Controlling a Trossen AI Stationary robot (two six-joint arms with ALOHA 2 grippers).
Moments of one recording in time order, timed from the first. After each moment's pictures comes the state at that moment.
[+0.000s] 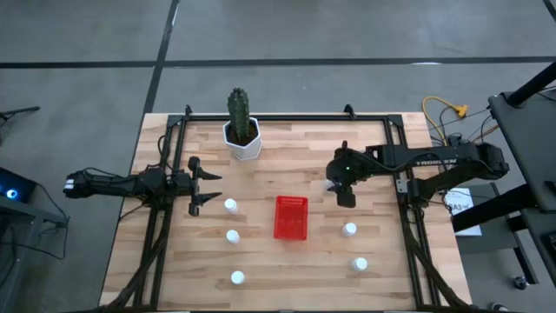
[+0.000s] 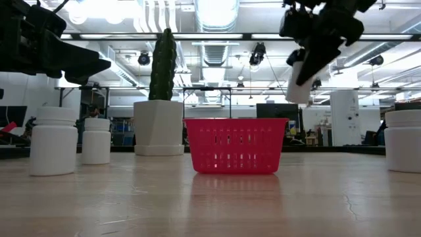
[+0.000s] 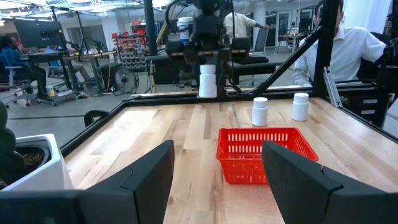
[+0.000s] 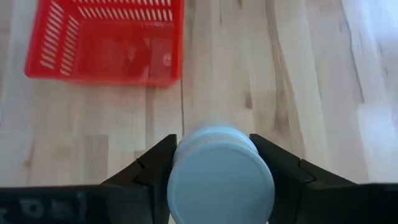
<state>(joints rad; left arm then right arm) -0.07 0.12 0.00 0.07 -0.14 0.06 -0.07 1.25 0.93 -0.68 -0.03 -0.01</state>
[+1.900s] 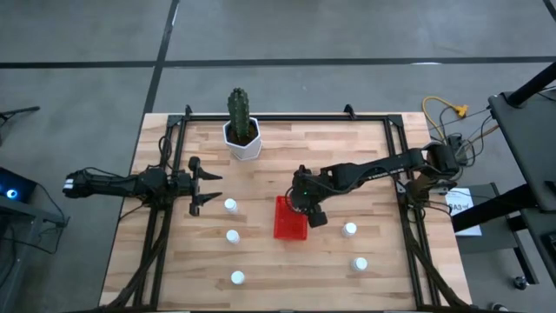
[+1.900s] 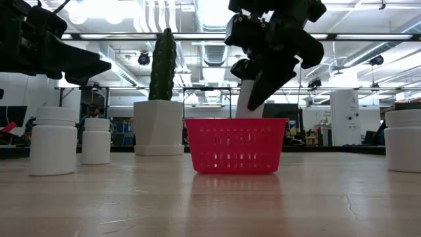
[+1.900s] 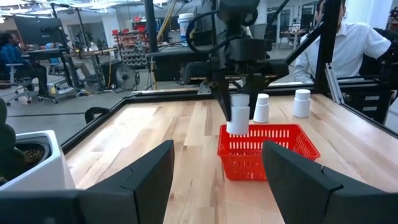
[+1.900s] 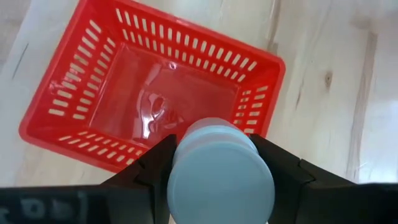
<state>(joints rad) -0.07 0.14 0.00 0.07 -0.15 0.06 0.07 1.73 1.21 -0.55 -0.03 -0.19</state>
